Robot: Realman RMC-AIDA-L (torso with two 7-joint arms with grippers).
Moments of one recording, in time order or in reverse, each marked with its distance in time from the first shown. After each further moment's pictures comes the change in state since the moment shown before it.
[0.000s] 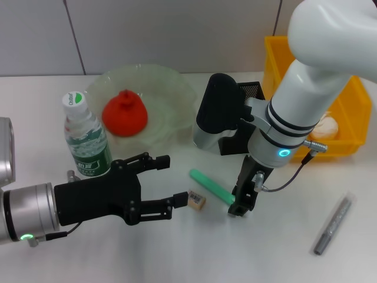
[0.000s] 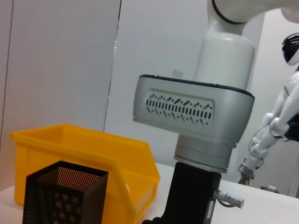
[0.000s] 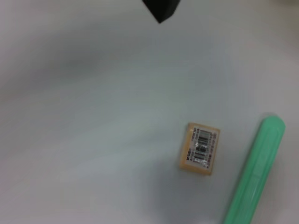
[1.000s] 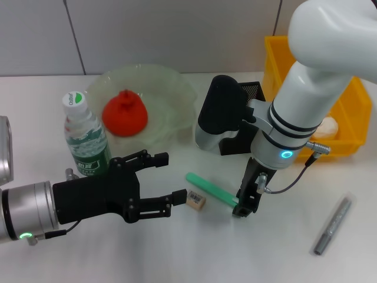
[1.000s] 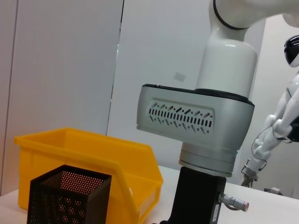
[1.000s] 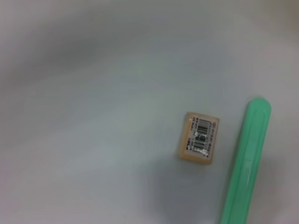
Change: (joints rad) left arm 0.001 0.002 -0.001 0.000 -0.012 0.000 0.008; right arm 0.000 -0.002 -0.006 0.004 -0.007 -0.012 0.027
